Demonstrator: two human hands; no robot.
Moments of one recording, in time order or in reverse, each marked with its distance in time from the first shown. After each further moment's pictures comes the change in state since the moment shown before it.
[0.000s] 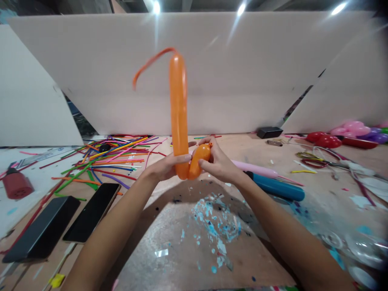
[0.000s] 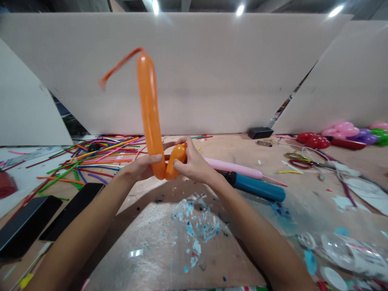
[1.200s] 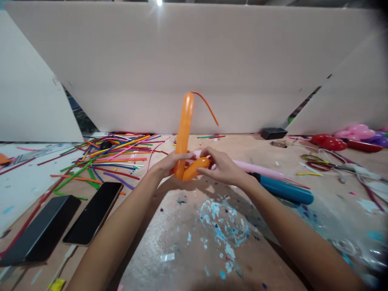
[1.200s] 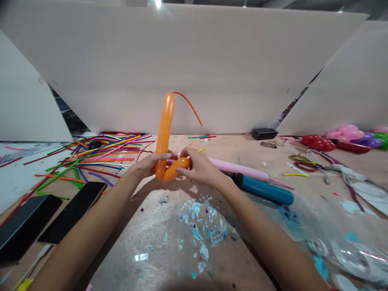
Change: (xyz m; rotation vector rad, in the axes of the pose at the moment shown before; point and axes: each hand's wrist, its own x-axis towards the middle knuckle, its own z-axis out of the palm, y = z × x) left_hand 0.013 -0.023 -0.047 -0.024 0.223 -0.148; right_hand 0.005 0.027 -0.004 -0.570 -0.075 -0.034
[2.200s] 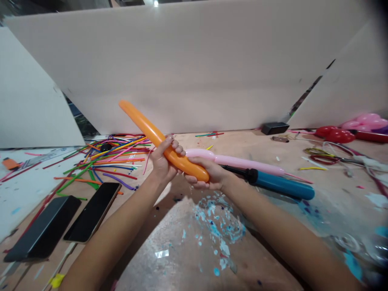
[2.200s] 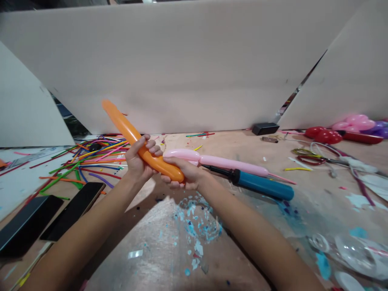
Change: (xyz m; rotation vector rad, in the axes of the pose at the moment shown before) left_hand -0.019 0.015 0.069 -0.564 0.246 0.626; right_hand 0.002 -0.005 0.029 1.452 -0.711 0.463
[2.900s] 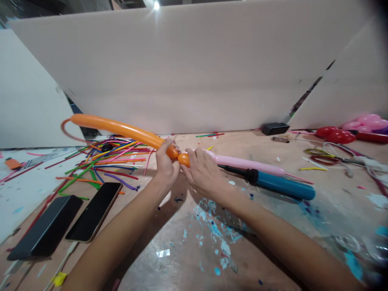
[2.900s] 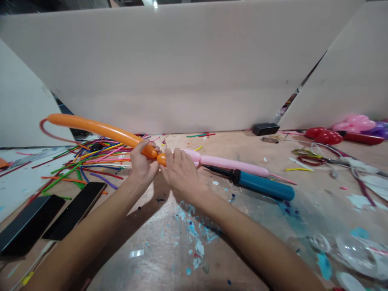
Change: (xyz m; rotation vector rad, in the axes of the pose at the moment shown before) left_hand 0.007 -0.012 -0.001 0.078 0.336 0.133; right_hand 0.002 0.013 0.038 -1.972 1.023 -0.443
